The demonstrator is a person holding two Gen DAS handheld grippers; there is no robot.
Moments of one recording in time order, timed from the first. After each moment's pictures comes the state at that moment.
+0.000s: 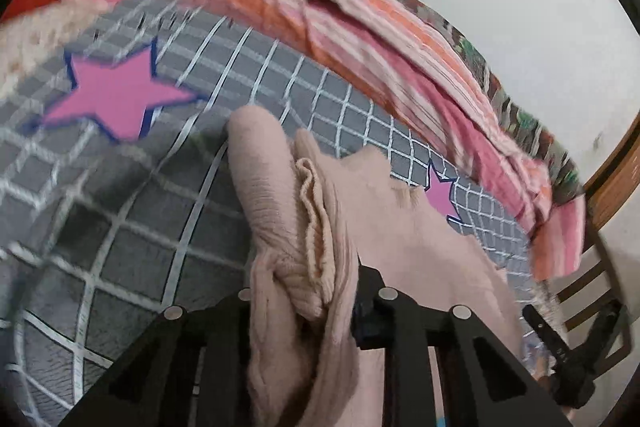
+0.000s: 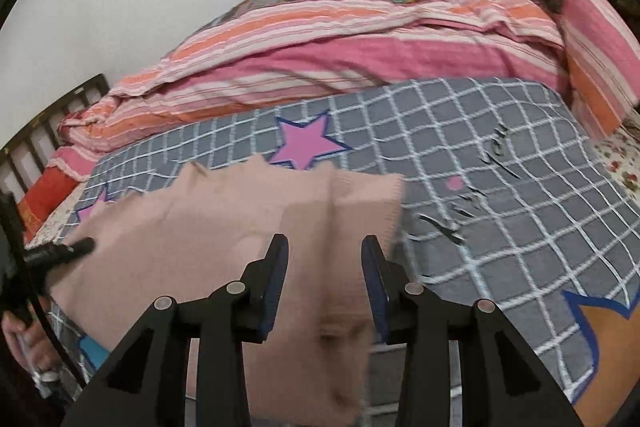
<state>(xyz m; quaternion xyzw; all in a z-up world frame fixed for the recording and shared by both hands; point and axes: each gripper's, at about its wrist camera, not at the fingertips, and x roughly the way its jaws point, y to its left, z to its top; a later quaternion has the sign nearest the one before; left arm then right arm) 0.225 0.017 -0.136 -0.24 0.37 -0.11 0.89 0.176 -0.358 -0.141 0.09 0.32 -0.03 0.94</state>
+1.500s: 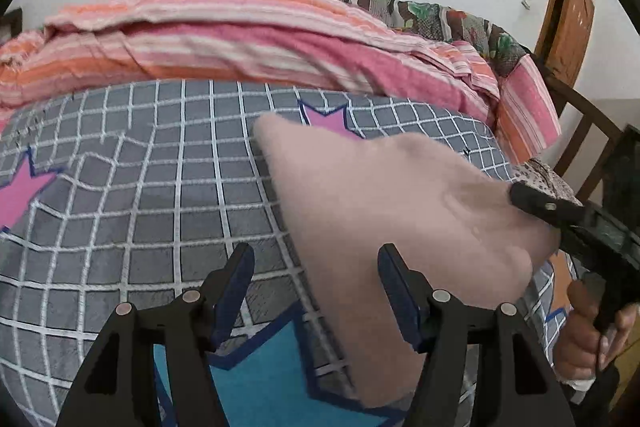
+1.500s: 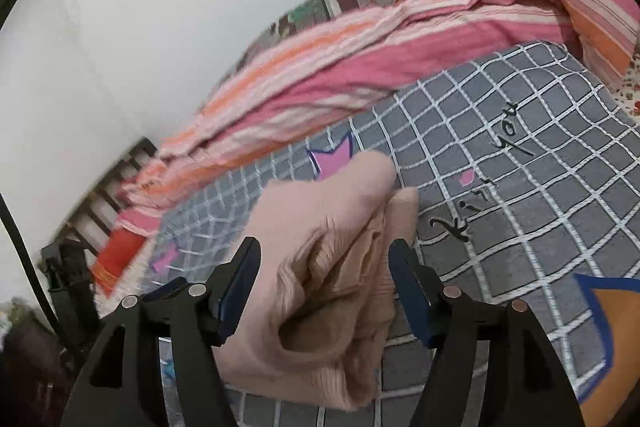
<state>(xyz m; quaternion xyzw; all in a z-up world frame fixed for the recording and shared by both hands) 0.212 -0.120 -0.137 -0.05 0.35 -0.24 0.90 0.165 -0.395 -0.120 0.22 0.29 0.06 0.93</state>
